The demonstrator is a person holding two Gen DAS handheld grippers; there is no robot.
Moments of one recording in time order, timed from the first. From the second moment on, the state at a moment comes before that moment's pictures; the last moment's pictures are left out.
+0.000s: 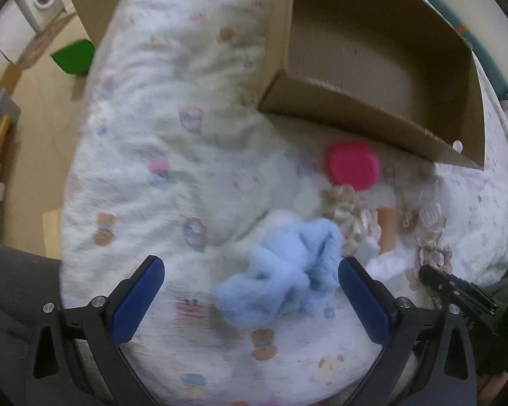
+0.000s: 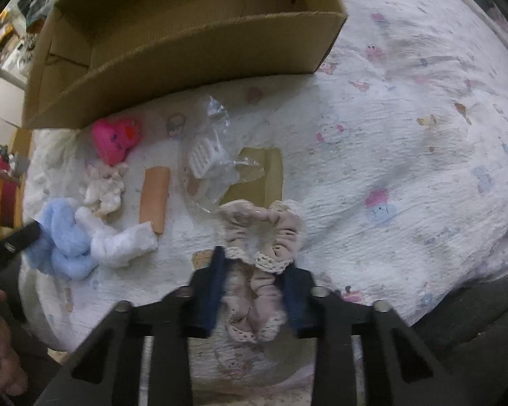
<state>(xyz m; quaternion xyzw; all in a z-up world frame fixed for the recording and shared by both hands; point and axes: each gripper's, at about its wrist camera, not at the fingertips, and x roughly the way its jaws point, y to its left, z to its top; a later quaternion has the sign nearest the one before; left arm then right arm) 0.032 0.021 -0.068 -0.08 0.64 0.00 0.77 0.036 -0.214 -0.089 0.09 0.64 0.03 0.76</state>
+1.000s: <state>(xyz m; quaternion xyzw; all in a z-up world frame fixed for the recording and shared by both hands) 0.036 0.021 0.047 -0.07 0.50 -0.04 0.86 0.046 -0.222 0.048 0.13 0.44 0.16 0.87</state>
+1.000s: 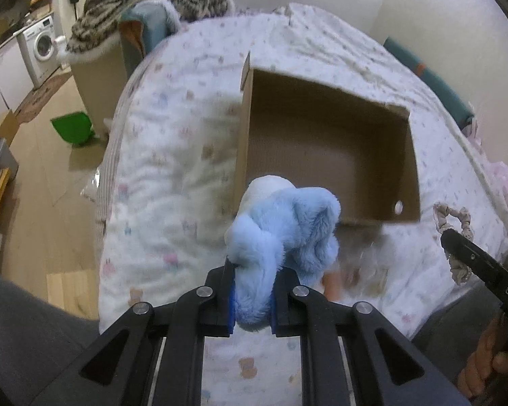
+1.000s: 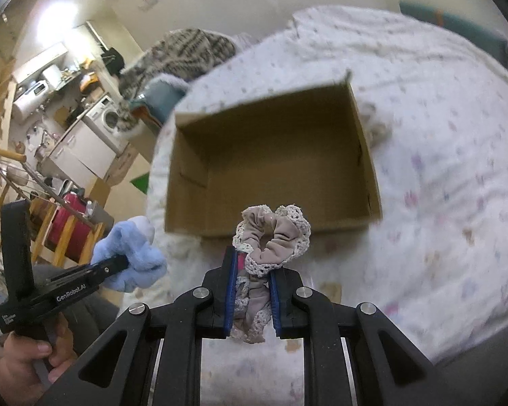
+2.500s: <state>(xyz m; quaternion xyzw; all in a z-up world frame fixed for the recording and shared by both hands) 0.153 -0.035 -0.022 0.01 0.48 -0.04 0.88 0.157 -0.215 -0.027 0.08 0.49 0.13 0.86</state>
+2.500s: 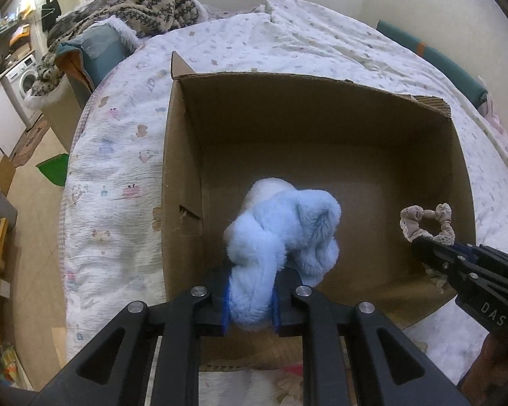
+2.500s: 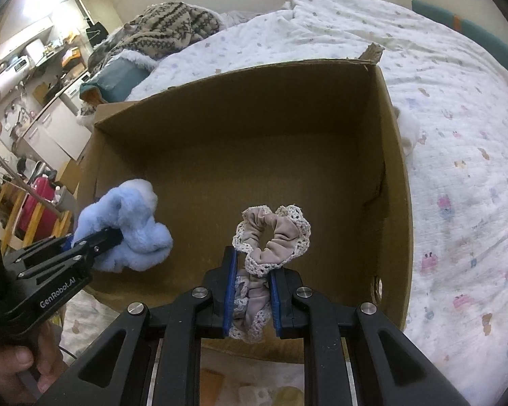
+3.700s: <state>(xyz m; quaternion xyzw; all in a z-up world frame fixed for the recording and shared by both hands) 0.130 -0.029 0.013 0.00 0.44 -0.03 0.90 0.145 -0.227 0.000 0.12 0.44 0.13 0.88</state>
